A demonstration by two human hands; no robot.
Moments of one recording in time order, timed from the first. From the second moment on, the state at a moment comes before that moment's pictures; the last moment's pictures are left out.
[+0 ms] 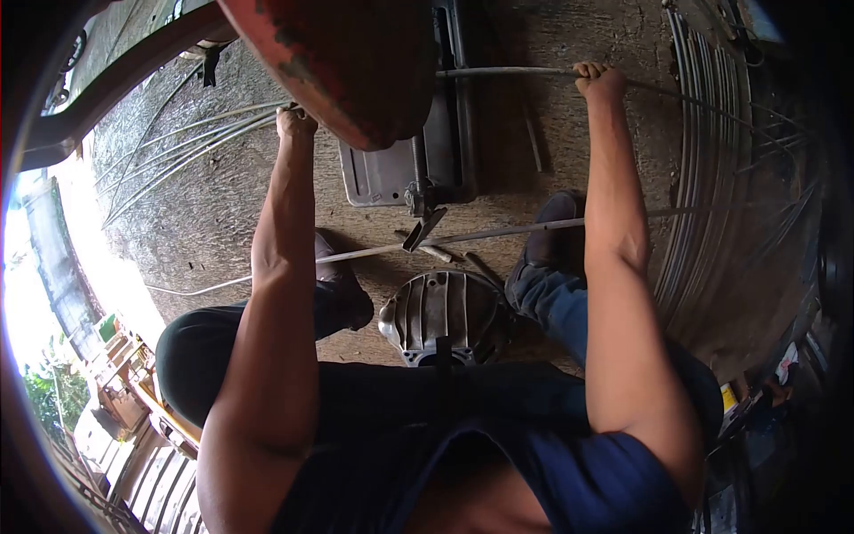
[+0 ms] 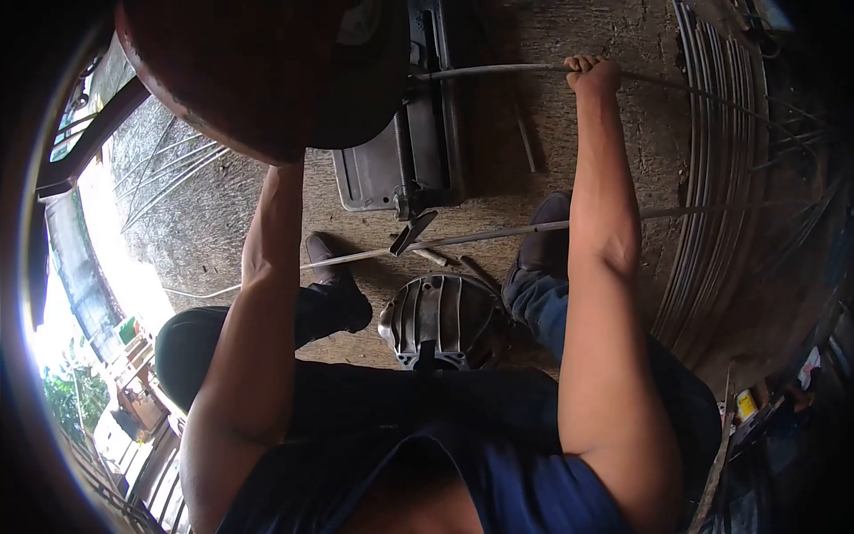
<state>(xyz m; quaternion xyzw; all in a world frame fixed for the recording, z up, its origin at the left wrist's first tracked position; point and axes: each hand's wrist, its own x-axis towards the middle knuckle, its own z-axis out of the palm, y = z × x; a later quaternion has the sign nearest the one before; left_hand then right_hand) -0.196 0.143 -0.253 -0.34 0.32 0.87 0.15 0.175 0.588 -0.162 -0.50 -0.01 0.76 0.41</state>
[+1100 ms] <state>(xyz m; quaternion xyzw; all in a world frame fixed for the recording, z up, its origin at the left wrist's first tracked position) -0.144 0.136 -0.198 -0.29 0.41 0.82 0.26 0.071 0.435 -0.179 -0.41 0.01 0.85 0.34</state>
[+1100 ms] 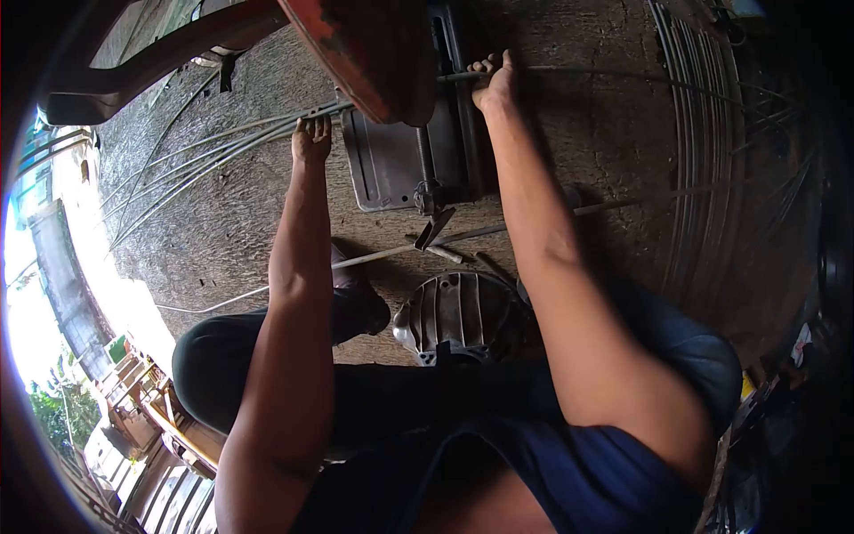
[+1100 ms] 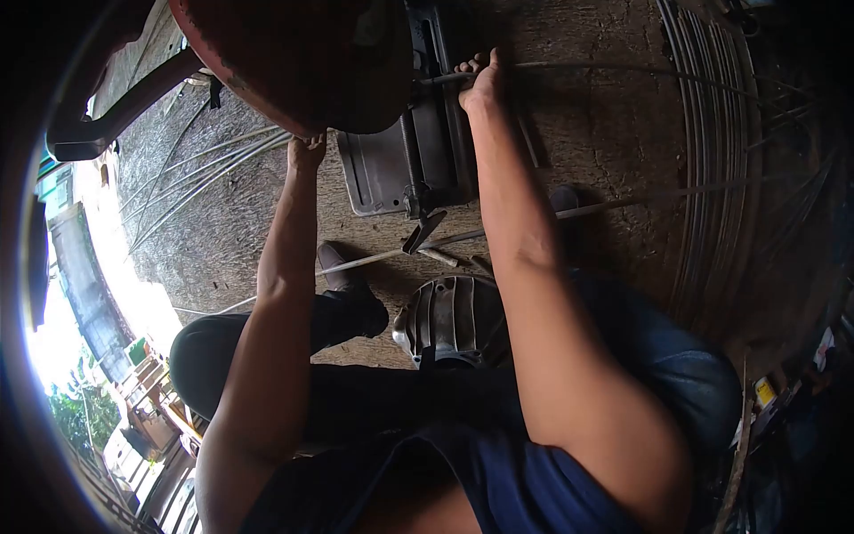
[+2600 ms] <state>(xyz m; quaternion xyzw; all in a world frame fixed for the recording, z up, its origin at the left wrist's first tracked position) -0.128 0.155 -0.065 -0.23 0.61 0.74 0.19 0.138 0.420 -0.160 -0.49 -0.15 0.80 0.31</state>
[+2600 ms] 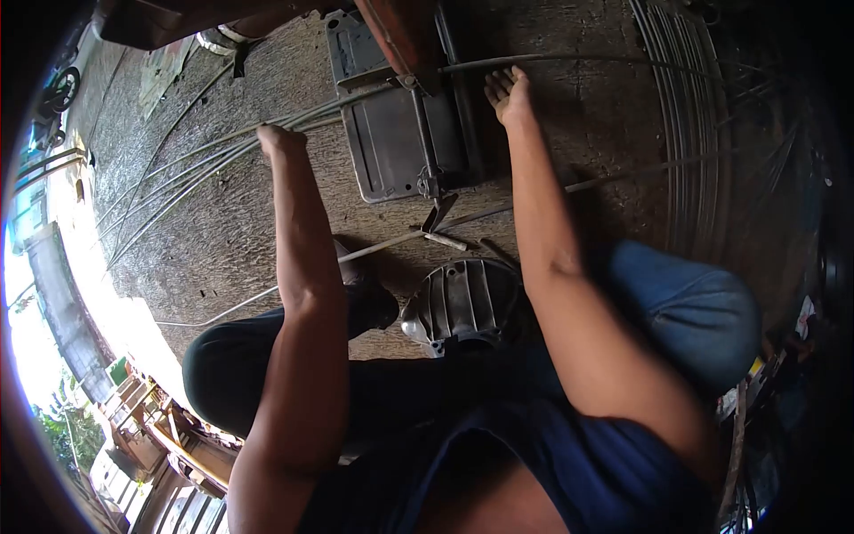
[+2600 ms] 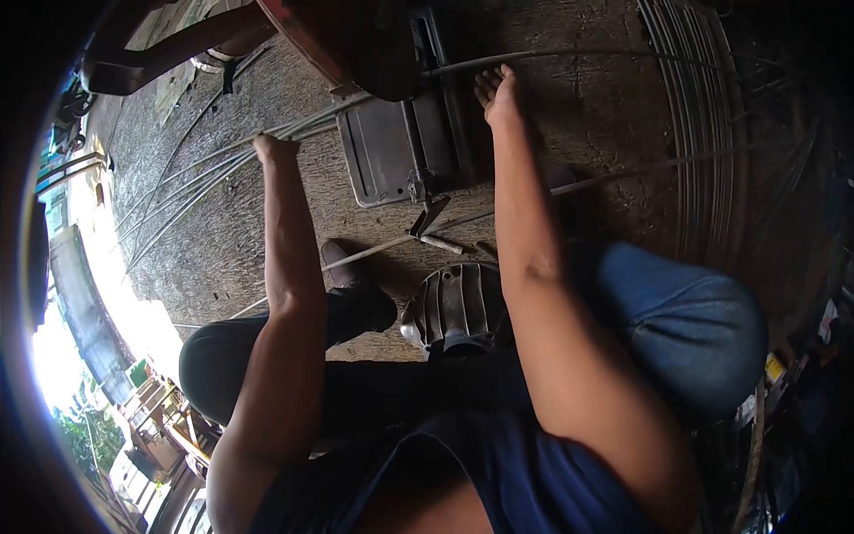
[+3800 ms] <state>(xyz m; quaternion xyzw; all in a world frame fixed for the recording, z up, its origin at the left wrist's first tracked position) 0.043 0.168 0.182 0.29 0.77 0.54 0.20 0.173 0.371 -0.160 -0.49 -0.06 0.79 0.36</state>
